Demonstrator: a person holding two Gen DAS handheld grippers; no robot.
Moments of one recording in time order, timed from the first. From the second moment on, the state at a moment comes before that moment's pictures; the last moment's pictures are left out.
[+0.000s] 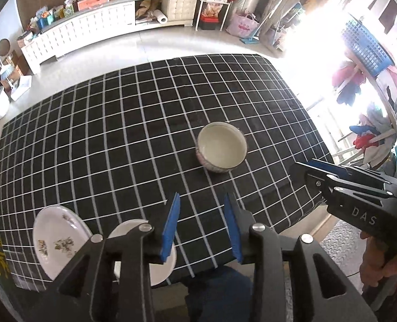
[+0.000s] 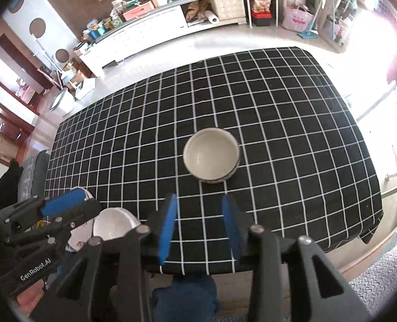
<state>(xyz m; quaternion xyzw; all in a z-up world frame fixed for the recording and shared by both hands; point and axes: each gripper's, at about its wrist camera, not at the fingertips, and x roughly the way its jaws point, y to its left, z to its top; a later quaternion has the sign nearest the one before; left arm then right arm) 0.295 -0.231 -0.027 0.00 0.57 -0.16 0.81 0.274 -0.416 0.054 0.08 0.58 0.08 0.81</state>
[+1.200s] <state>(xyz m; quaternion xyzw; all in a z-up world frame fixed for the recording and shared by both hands) 0.421 -0.289 -0.181 -0.01 0.65 -0.14 0.75 0.379 -0.449 -0.078 0.09 0.64 0.05 0.76</state>
